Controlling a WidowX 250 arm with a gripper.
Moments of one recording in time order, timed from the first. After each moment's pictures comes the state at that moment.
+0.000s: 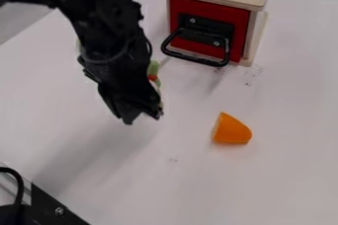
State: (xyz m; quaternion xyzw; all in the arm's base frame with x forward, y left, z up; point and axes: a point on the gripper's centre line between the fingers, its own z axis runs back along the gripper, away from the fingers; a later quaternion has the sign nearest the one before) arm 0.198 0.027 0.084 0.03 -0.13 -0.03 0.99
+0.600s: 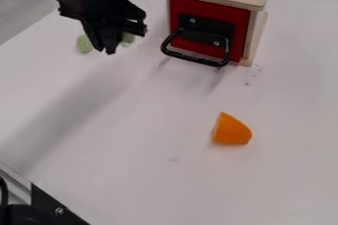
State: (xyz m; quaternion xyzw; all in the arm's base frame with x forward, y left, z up) arm 0.249 0.098 0.109 0.07 -0.13 0.14 0.98
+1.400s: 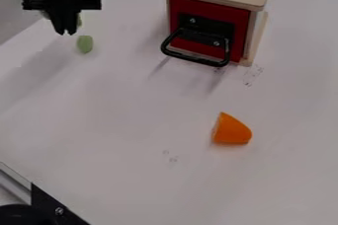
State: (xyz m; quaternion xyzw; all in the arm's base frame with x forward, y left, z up) arm 0.278 0.206 0.073 0.09 -0.07 0.37 0.92
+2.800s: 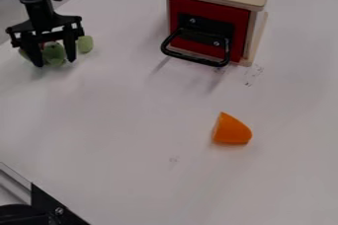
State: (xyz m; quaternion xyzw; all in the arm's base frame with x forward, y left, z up) arm 0.253 0.223 0.034 0.02 -0.04 0.41 0.91
